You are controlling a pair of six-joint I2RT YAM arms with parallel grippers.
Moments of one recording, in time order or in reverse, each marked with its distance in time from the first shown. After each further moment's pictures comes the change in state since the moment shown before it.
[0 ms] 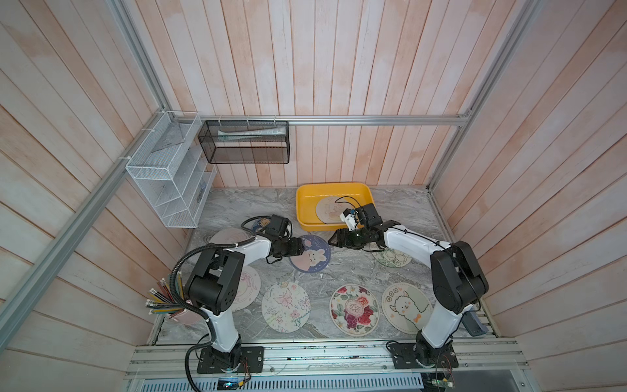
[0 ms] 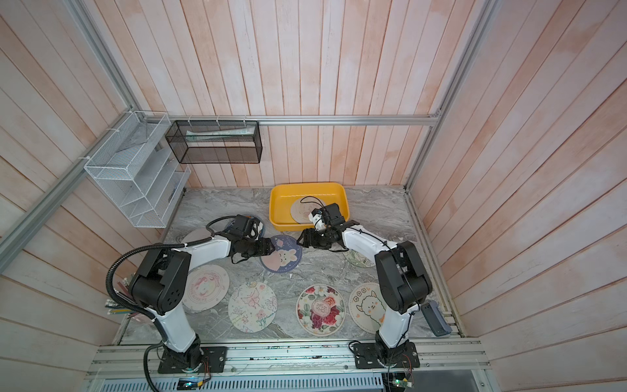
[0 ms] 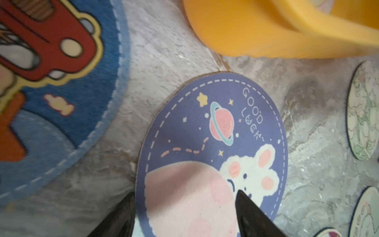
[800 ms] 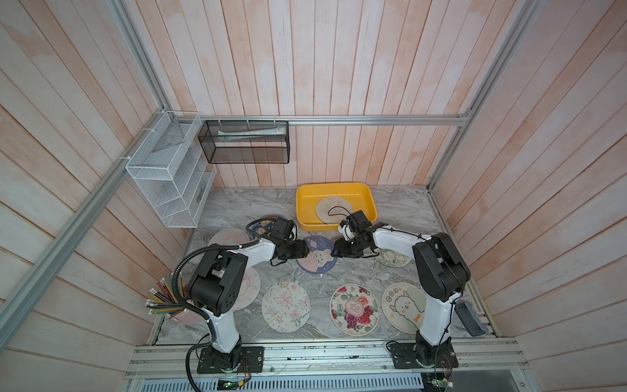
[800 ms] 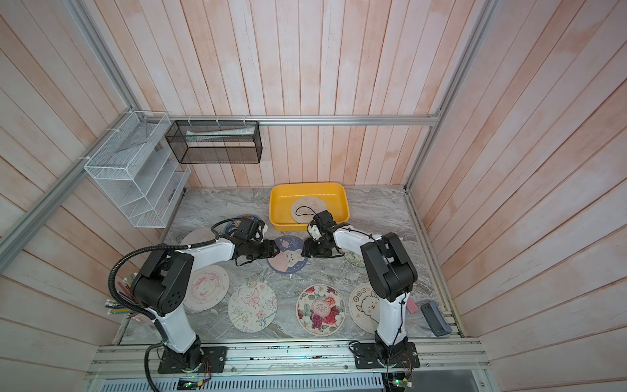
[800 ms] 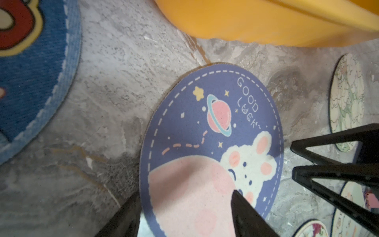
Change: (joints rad) left arm -0.032 -0.001 -0.020 0.038 0.007 -0.053; right arm 0.032 0.148 0.048 -0.105 0.126 -0.040
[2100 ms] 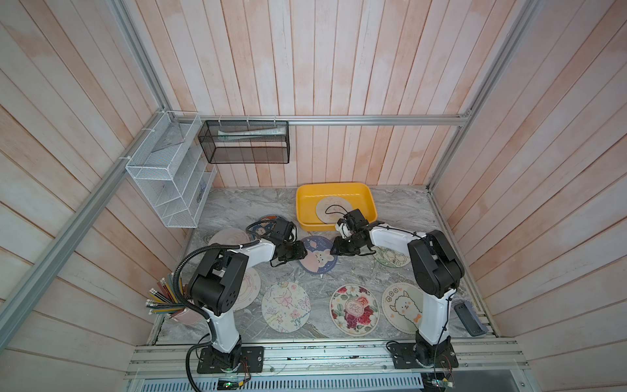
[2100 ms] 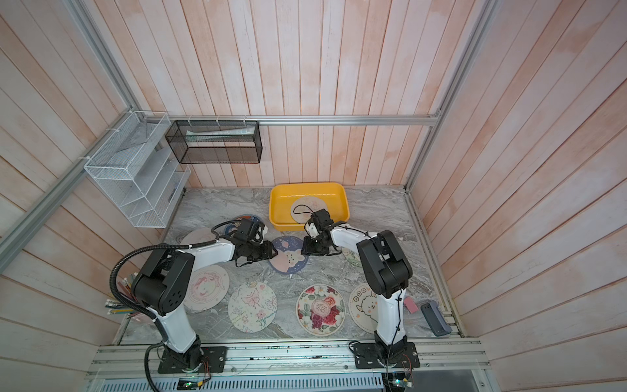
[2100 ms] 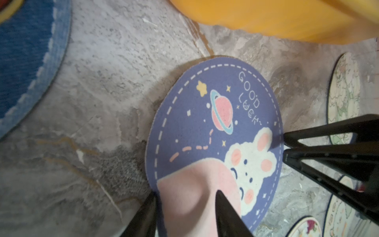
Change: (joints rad) left arm 0.000 0.005 -0.012 0.006 0.030 -0.033; right arm 0.007 0.045 0.042 0.016 -0.016 0.004
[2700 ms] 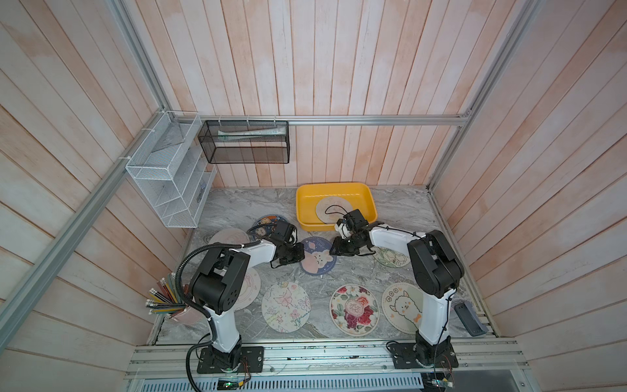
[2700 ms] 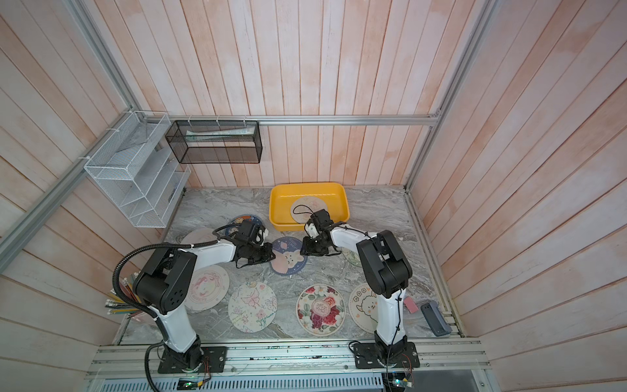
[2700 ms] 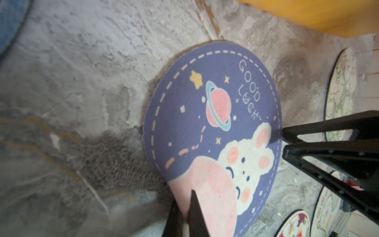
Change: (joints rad) left arm -0.003 0.012 -0.007 -0.008 0.042 -0.045; right arm 0.000 -0.004 -0.014 0.023 -0.018 0.007
